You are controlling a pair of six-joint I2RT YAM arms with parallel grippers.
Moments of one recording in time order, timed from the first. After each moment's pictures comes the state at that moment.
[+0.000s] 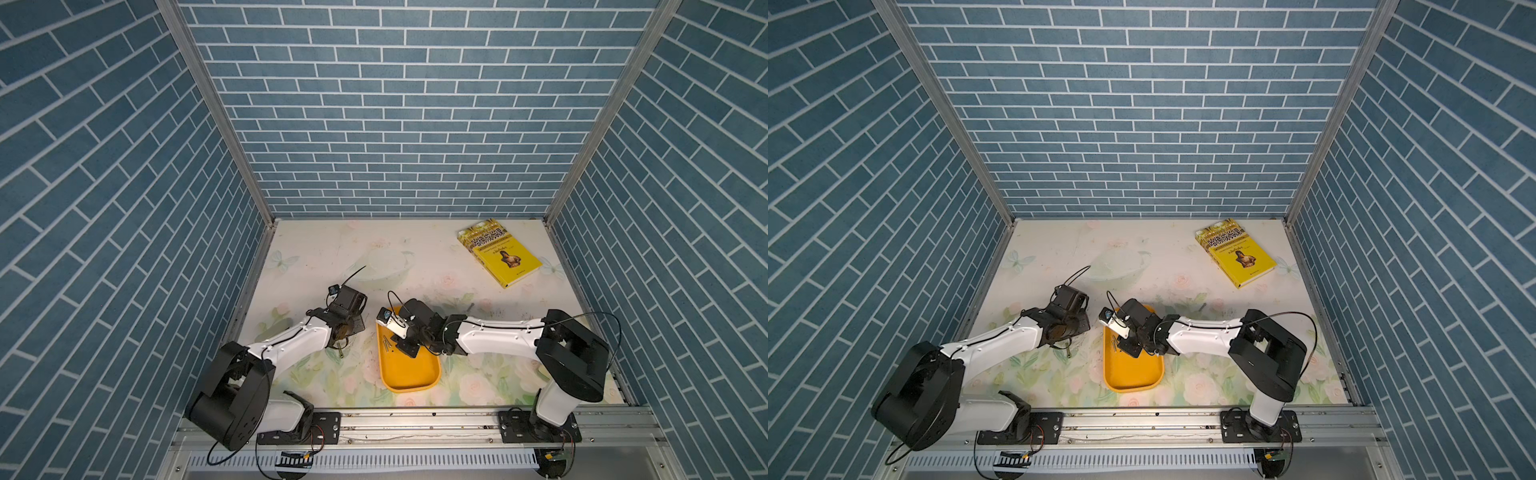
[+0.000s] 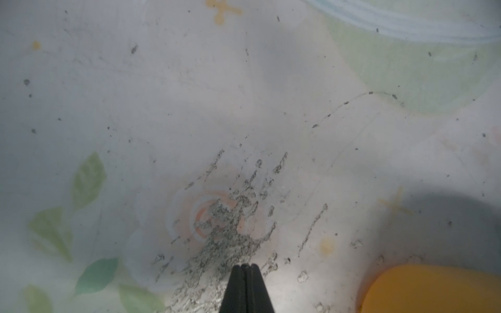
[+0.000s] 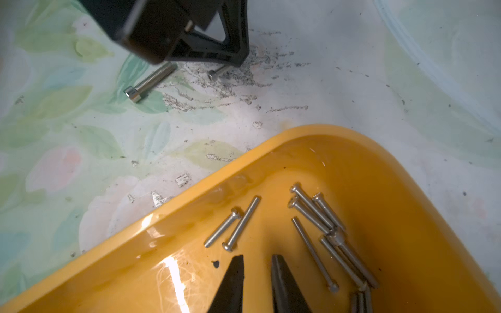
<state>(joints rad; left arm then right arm) -0.49 1.35 0.62 -0.38 -0.20 -0.77 1.11 1.72 0.96 -0.11 -0.04 -0.12</state>
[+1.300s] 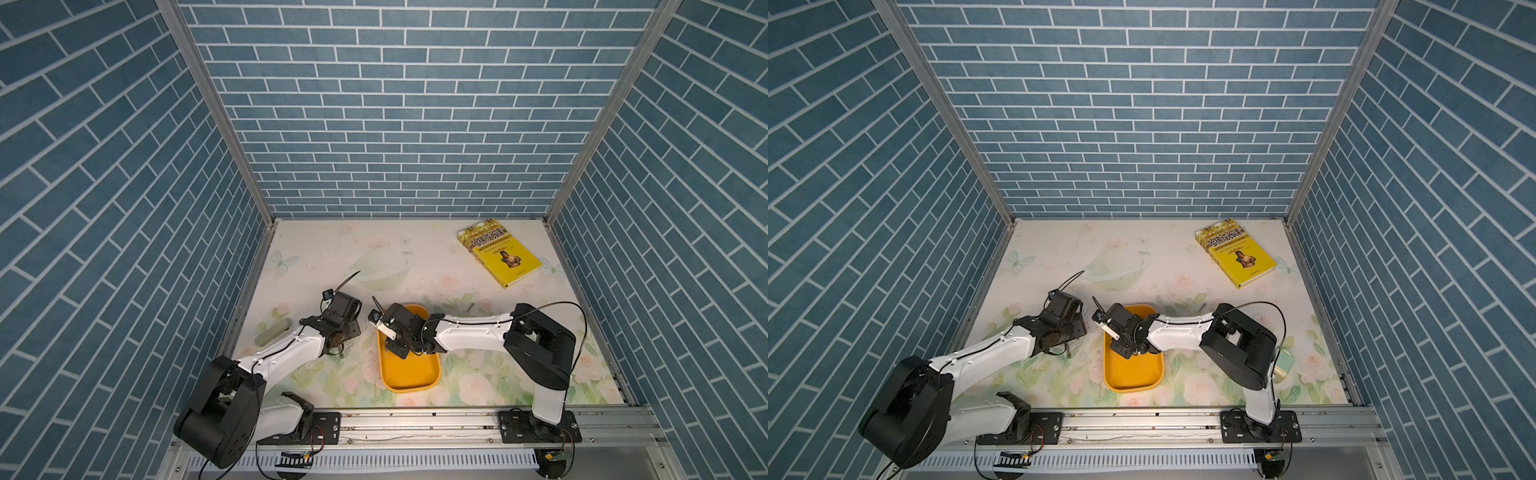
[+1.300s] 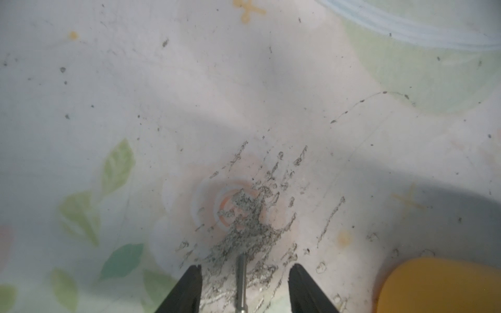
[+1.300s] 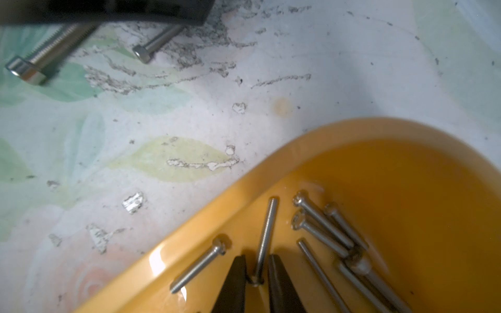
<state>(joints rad) -0.47 1.25 0.55 -0.36 -0.21 -0.77 1.14 1.90 1.12 -0.23 0.10 -0.04</state>
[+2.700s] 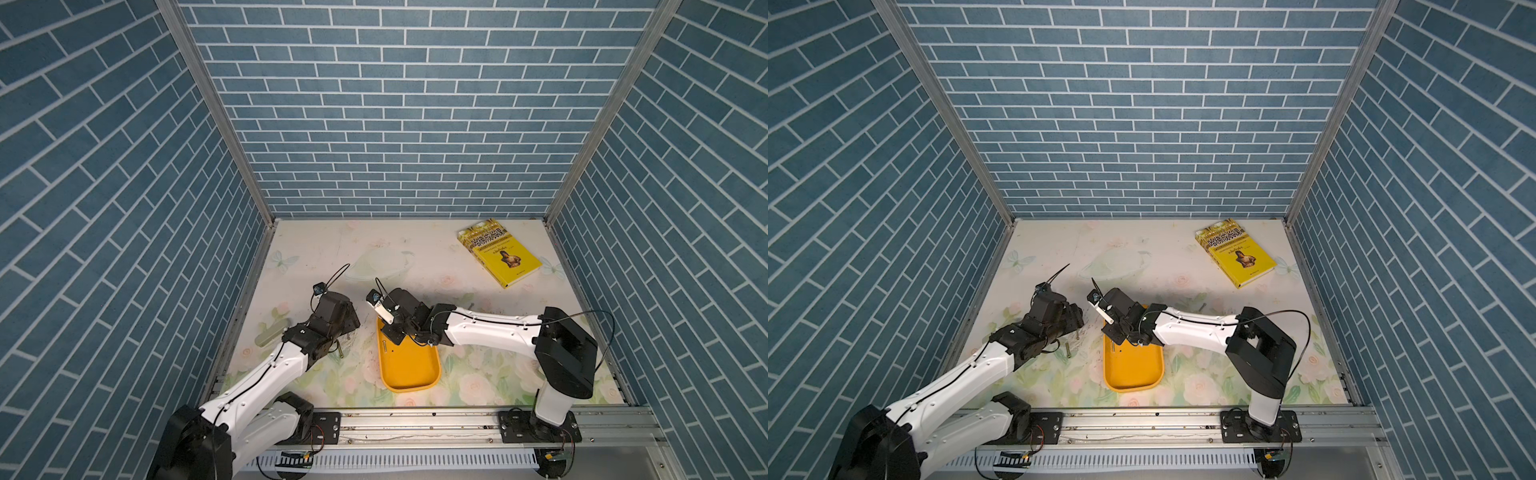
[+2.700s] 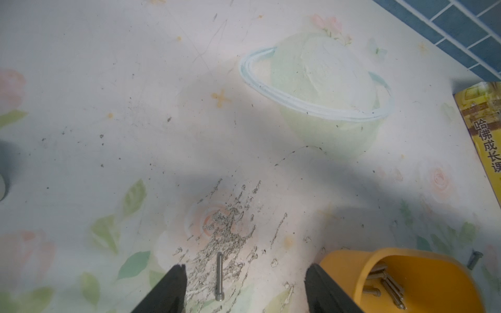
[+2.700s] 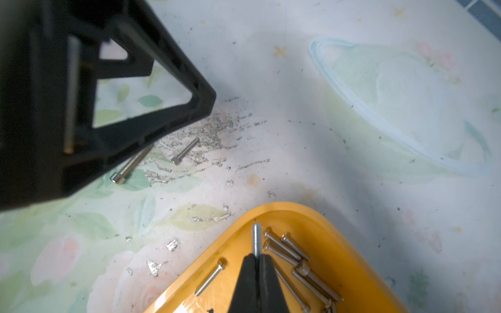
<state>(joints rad) -0.48 0.99 0.54 -0.39 -0.23 -0.75 1.14 1.75 1.18 -0.24 0.13 0.00</state>
